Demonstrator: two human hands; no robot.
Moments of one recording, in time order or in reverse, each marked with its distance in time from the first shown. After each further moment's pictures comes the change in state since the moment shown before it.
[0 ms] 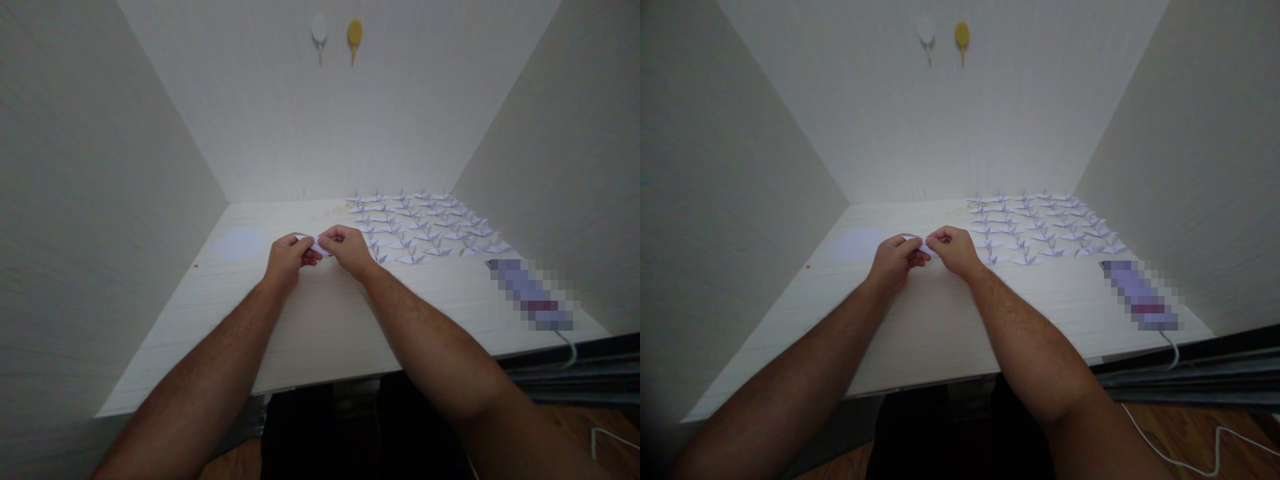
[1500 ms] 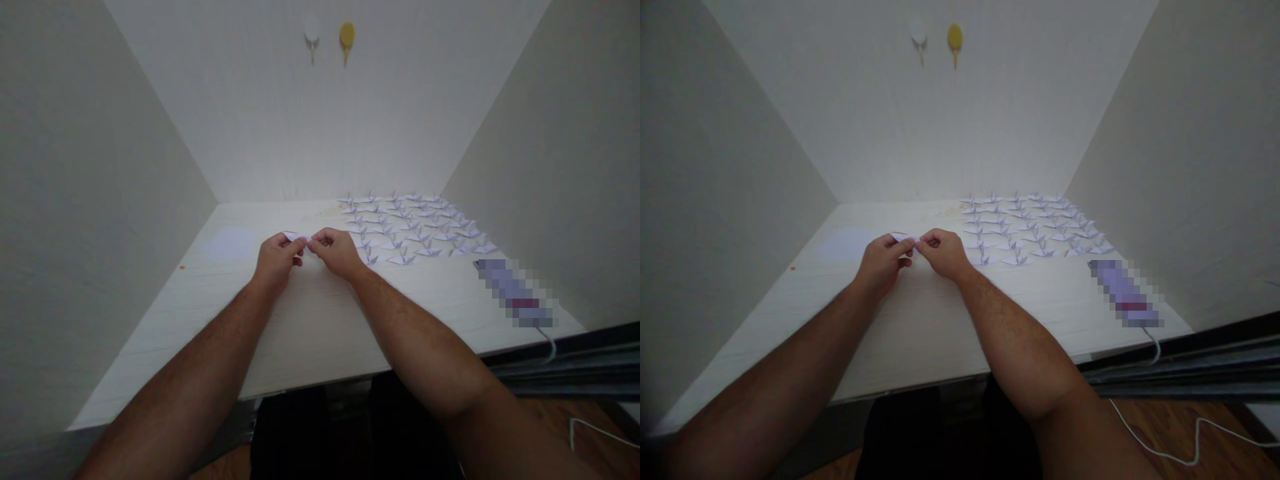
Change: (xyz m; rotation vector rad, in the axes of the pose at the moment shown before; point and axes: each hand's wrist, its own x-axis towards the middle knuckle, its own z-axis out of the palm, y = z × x) left_hand 0.002 -0.001 -0.002 0.090 0.048 0.111; right_hand -0.003 -0.003 0.001 -0.181 -0.013 -0.107
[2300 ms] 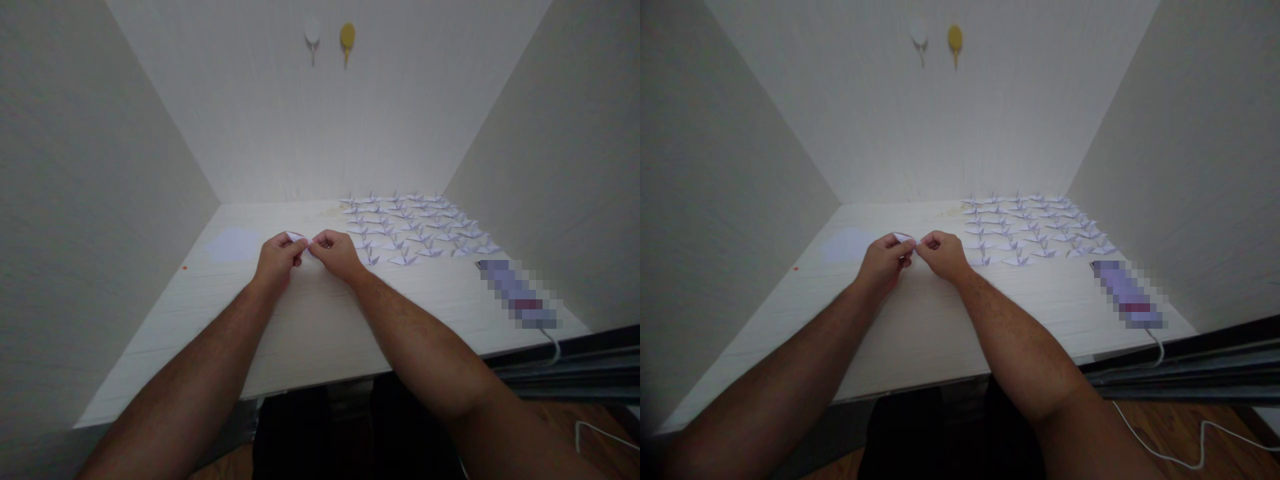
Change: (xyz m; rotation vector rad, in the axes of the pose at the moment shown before) left_hand 0.001 -0.001 -0.001 -0.072 -0.032 -0.010; right_hand -0.003 0.001 0.005 -0.040 0.043 -0.013
